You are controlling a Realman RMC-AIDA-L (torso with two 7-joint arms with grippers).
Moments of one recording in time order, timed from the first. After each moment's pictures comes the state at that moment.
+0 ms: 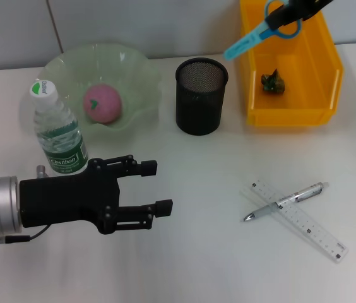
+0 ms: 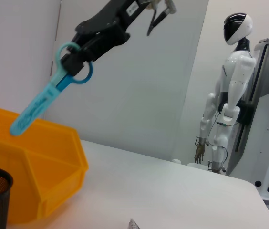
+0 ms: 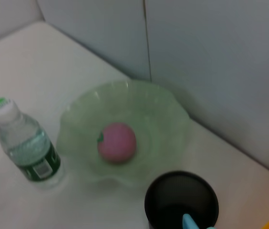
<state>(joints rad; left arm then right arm) -0.42 -2.04 1.26 0.71 1.53 1.55 -1.32 1.02 1.91 -0.77 -1.13 -2.58 -1.74 2.30</state>
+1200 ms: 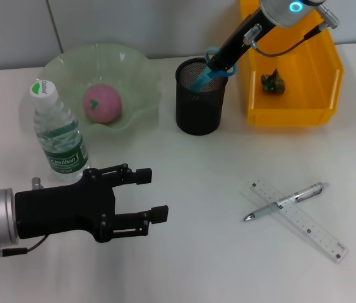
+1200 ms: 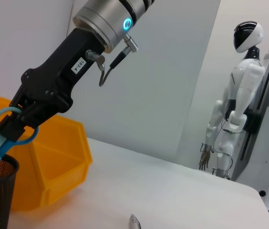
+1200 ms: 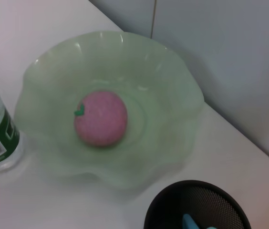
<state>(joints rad) -0.38 -2.05 1.25 0.70 1.53 1.55 -1.33 1.14 2.00 -1.03 -0.75 -2.67 -1.28 2.32</state>
